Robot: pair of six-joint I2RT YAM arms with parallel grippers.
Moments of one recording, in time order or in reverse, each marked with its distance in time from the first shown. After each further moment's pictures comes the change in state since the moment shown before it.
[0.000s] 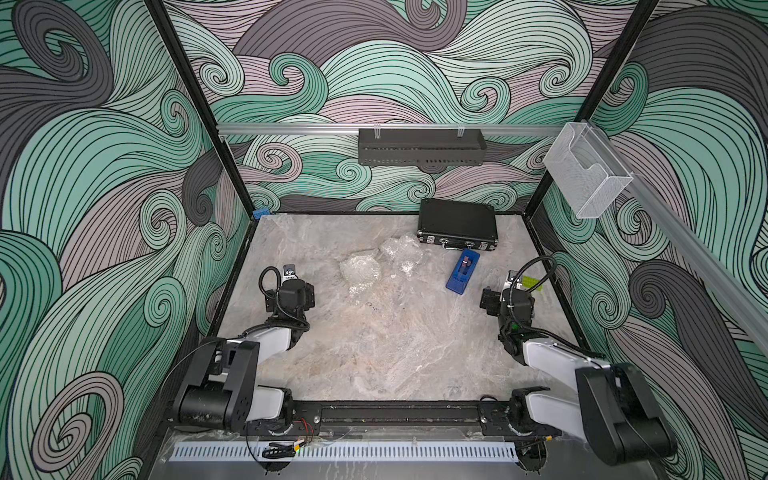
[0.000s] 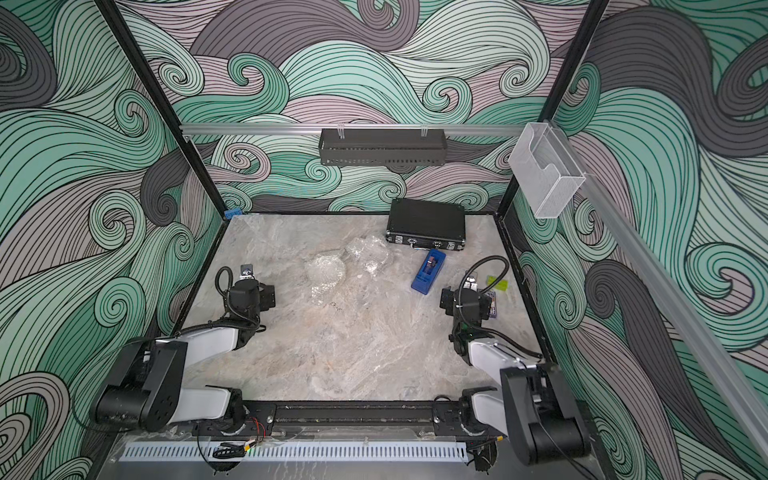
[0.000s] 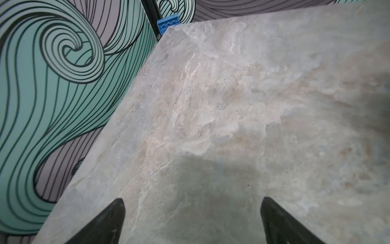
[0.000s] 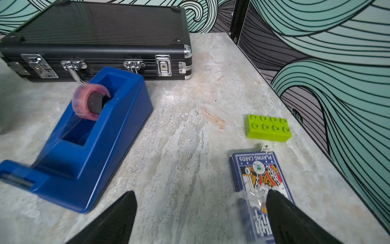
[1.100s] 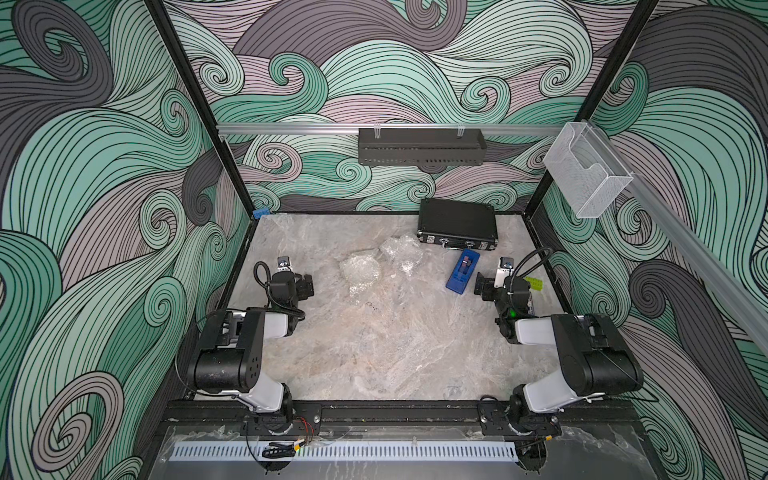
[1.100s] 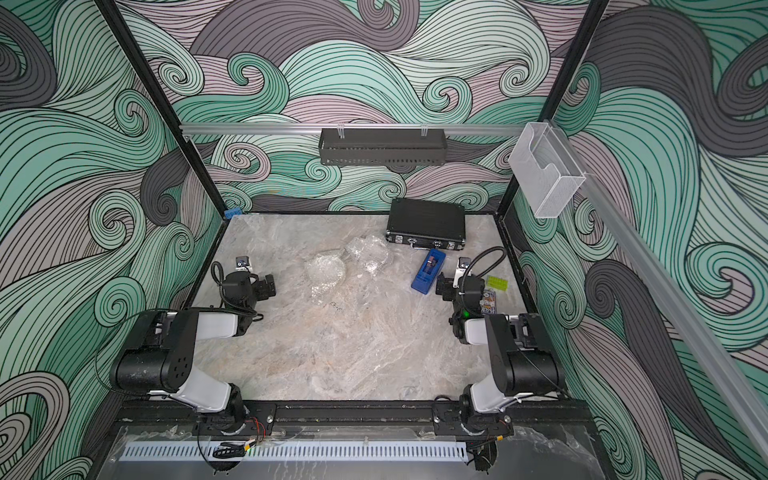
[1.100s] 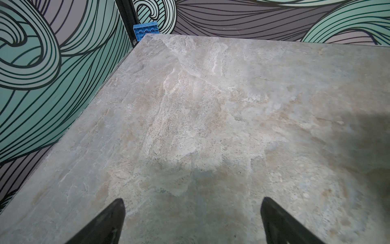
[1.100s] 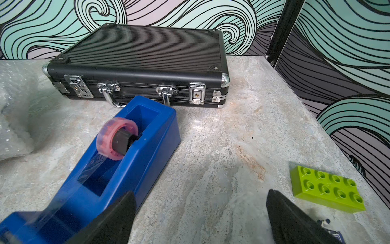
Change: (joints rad) left arm 0.099 0.157 0.056 0.139 0.217 -0.028; right arm -0.082 0.270 0.094 0.275 -0.245 -0.087
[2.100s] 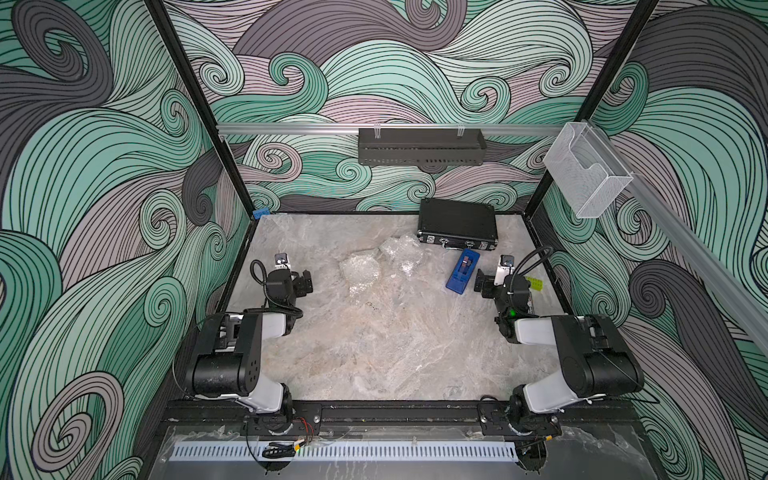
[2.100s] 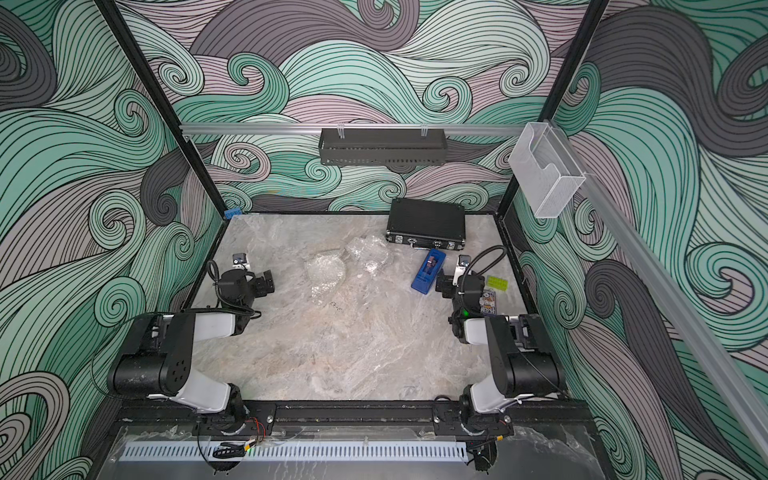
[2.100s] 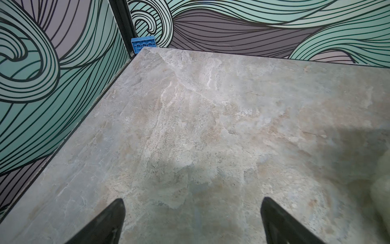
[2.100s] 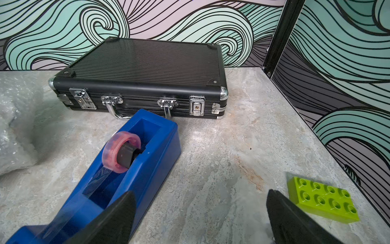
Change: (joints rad) left arm 0.023 -0.023 0.011 0.010 0.053 -0.001; right arm 0.010 -0.008 0.009 0.020 0.020 -0.006
